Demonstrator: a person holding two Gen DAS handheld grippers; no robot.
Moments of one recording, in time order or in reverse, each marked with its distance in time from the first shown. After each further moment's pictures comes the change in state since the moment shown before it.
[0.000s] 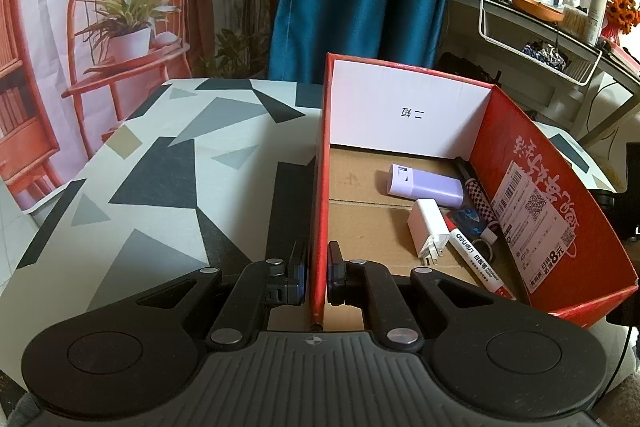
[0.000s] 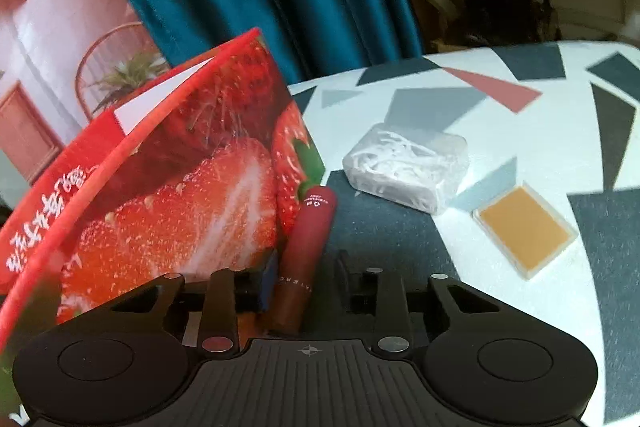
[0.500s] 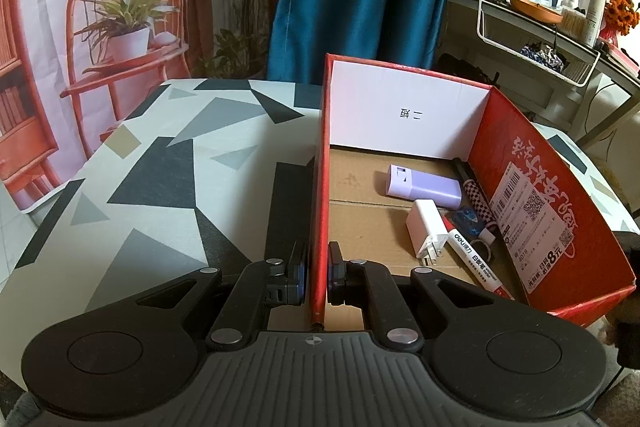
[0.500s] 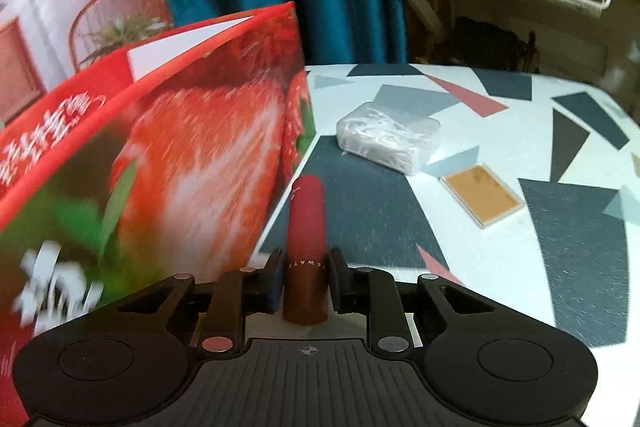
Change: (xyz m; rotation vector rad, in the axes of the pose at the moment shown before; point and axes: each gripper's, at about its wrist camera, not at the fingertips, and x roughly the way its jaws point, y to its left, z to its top) left arm -0.001 0.000 -0.001 -0.001 -0.003 -0.006; right arm -0.037 0.028 -0.050 -0.192 -0.005 -0.150
